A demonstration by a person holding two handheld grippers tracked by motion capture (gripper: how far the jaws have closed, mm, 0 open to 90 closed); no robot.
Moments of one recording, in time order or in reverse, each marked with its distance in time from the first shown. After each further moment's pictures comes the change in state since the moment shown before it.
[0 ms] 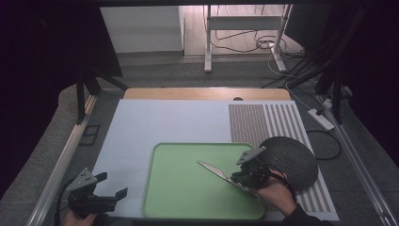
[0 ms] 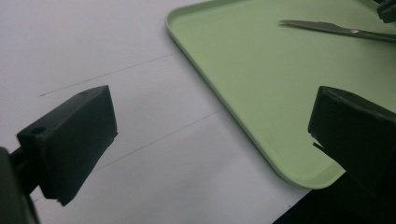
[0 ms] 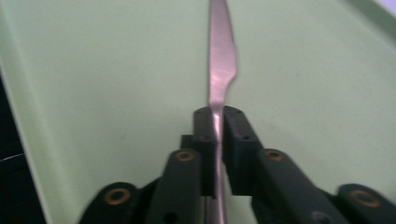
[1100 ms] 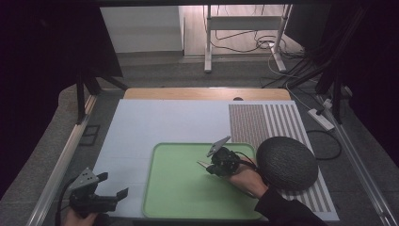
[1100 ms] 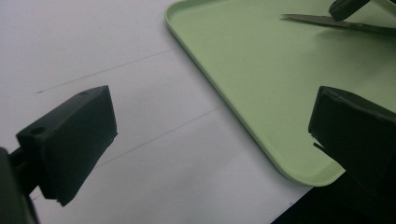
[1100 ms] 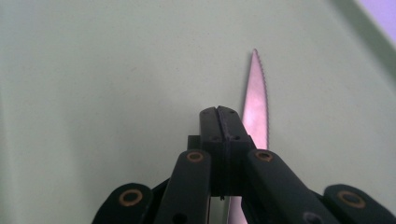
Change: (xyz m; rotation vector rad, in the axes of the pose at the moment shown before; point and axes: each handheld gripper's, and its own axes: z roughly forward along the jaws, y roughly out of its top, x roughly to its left) left arm 0.000 0.001 0.002 0.022 0.000 0.002; right arm 0.008 0.067 0.059 0.050 0.079 -0.139
